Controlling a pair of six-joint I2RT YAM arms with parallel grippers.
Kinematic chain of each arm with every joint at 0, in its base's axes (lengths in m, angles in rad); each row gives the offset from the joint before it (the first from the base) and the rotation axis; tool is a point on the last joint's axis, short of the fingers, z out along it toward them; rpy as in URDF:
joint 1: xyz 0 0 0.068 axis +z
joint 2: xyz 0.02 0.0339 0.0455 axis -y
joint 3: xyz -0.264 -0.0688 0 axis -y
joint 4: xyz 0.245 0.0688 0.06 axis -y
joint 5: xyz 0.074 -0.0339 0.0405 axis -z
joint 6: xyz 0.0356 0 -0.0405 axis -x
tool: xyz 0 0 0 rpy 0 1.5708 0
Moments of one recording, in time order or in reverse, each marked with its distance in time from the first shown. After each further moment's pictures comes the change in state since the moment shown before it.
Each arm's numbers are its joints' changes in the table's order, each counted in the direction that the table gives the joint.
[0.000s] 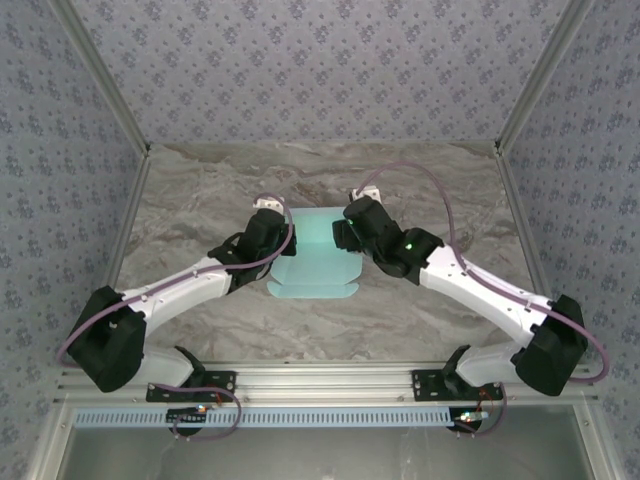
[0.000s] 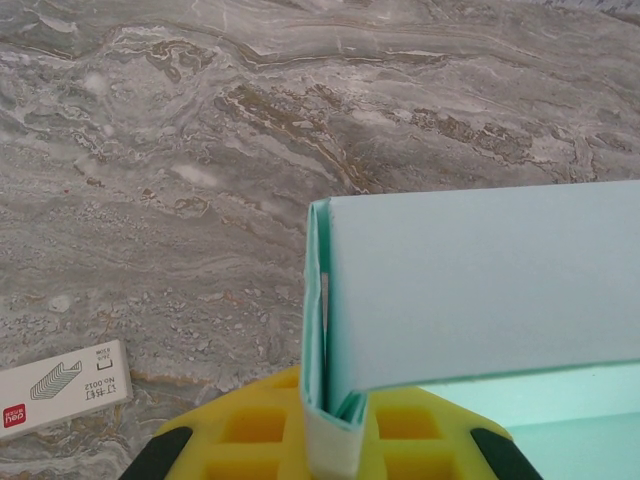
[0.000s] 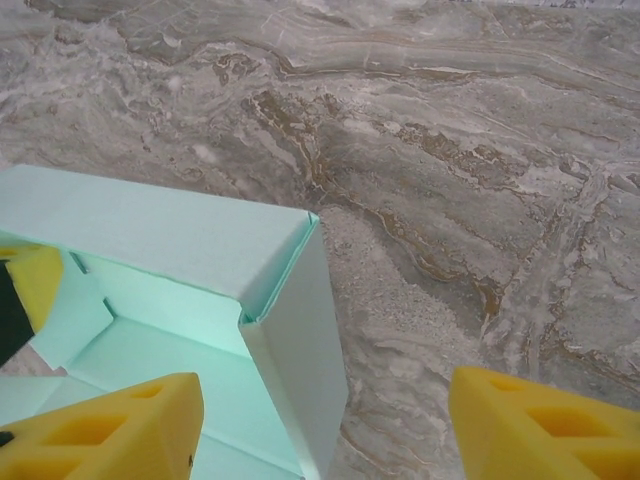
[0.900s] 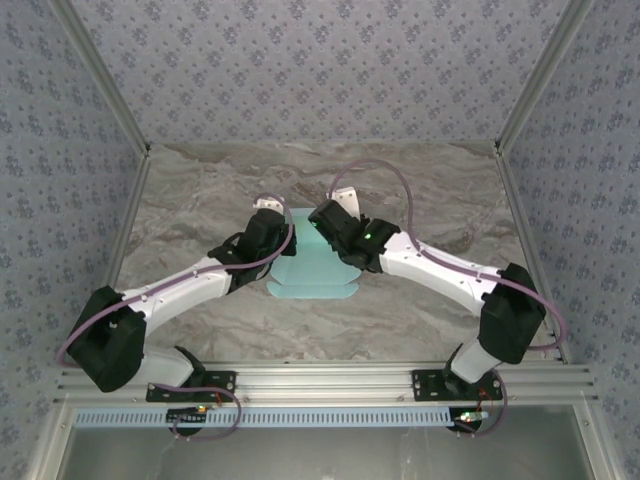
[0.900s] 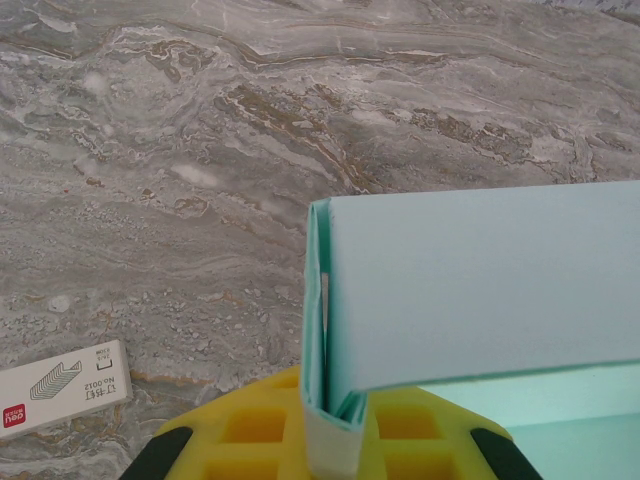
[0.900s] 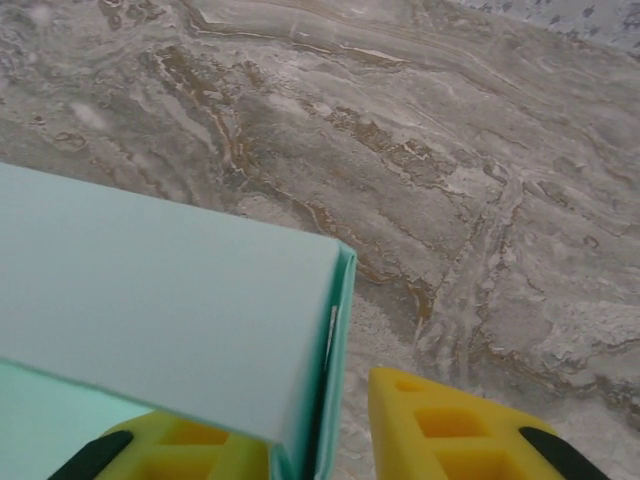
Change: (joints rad) left arm 0.000 0.000 0.000 0.000 0.001 0.000; right arm 0.068 -0.254 0.158 -0.118 0.257 -0.004
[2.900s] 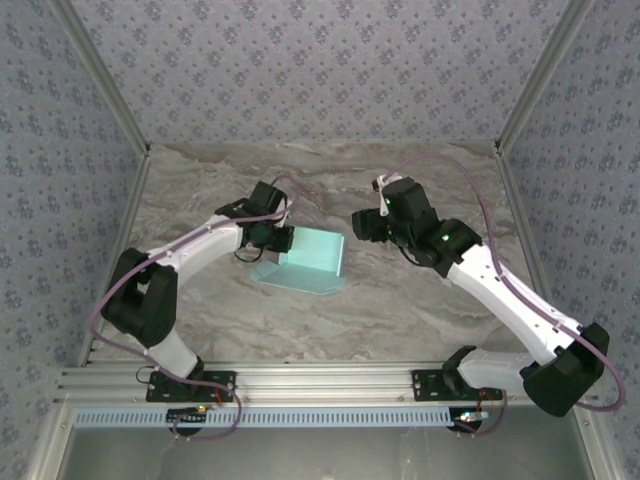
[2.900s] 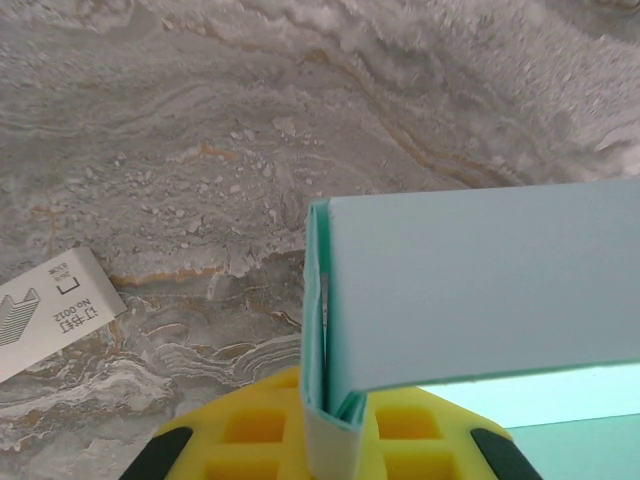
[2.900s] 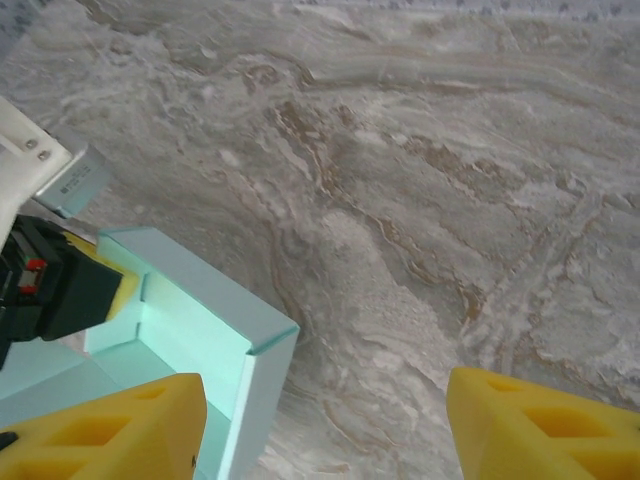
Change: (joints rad) left arm 0.175 -0.291 0.339 -0.534 0.380 -0.254; right arm -0.257 0.369 -0.115 0.015 -0.513 0.131
